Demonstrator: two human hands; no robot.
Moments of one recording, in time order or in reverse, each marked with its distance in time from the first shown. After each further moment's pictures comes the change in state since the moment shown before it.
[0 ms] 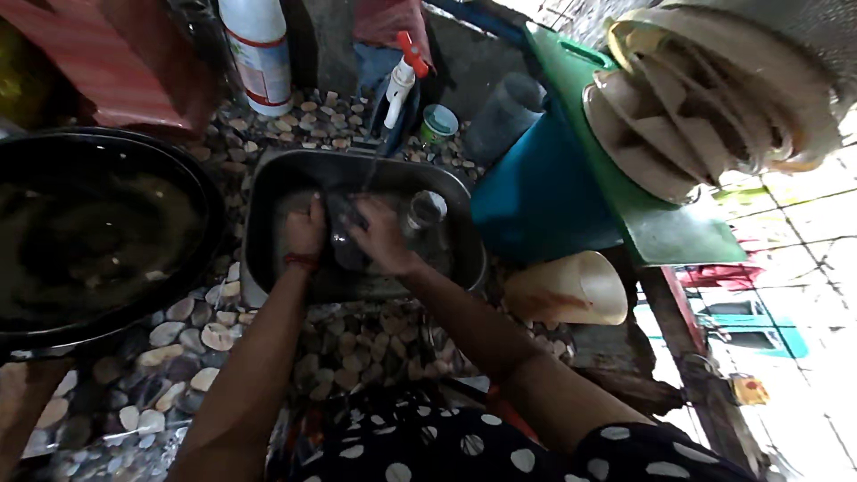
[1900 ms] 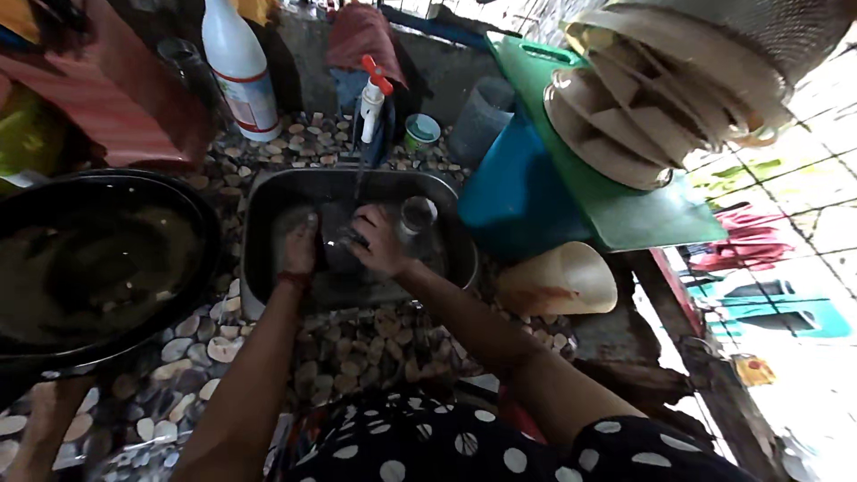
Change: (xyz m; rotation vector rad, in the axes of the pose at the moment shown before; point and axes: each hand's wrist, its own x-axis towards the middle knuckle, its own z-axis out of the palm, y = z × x) left_hand -0.008 -0.017 0.009 -0.498 -0.139 0.008; right_hand -0.009 0.021 -0.017 0.054 0.061 -0.106
